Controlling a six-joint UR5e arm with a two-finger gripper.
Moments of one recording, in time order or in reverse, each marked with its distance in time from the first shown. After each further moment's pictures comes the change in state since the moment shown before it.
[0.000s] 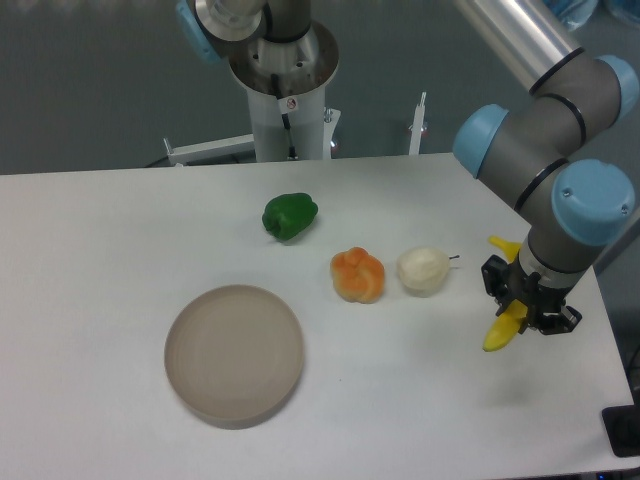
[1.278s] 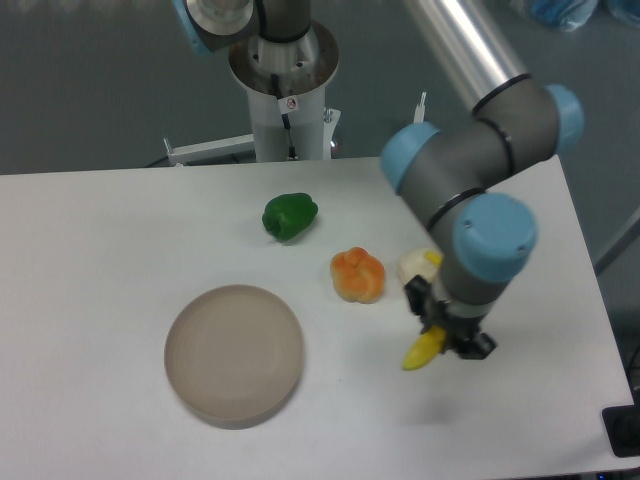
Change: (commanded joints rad) arm -0.279 0.017 -0.064 -0.037 -0.008 -0.217
